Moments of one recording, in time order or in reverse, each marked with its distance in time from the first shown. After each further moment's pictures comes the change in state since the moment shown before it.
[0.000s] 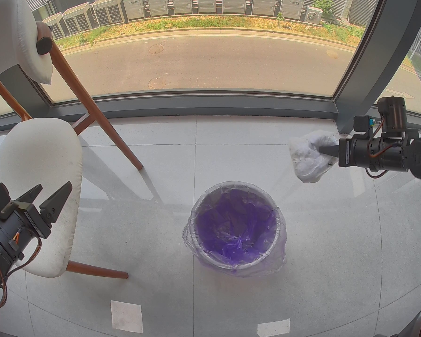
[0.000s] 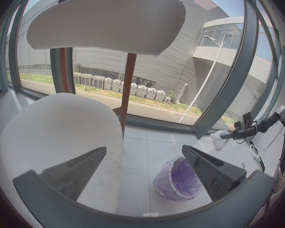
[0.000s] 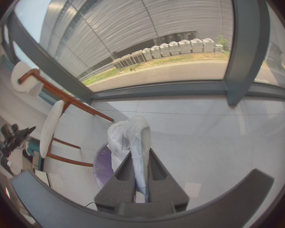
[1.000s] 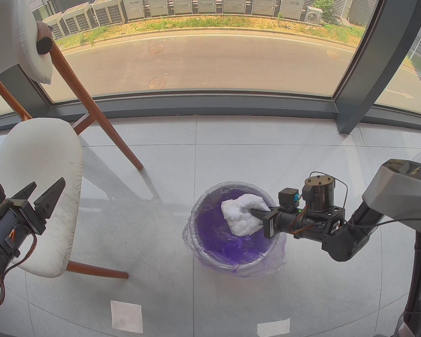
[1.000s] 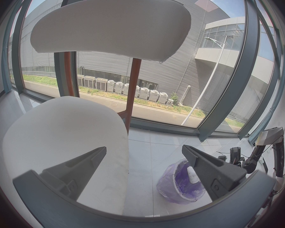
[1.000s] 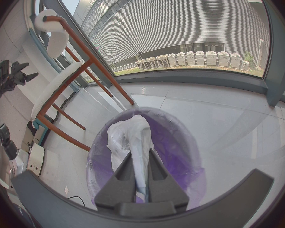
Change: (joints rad) left arm 0.043 -0.013 -0.006 0.000 -0.007 -0.001; right arm 0.297 0.467 0.294 -0.836 -0.105 -0.064
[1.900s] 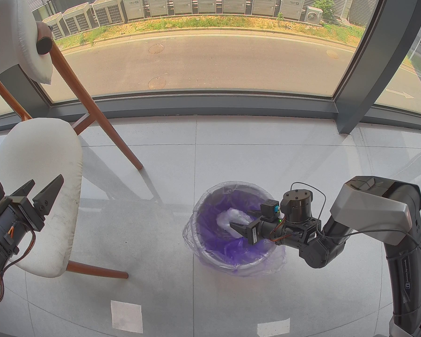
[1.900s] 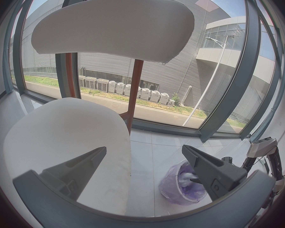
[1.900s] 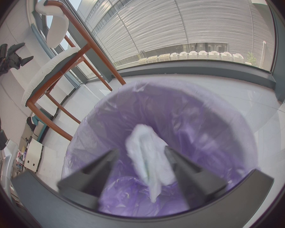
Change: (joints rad) left arm 0.019 0.007 -0.011 0.000 -0.001 0.002; right arm 0.029 0.225 -0.156 -0.076 -0.018 -0.013
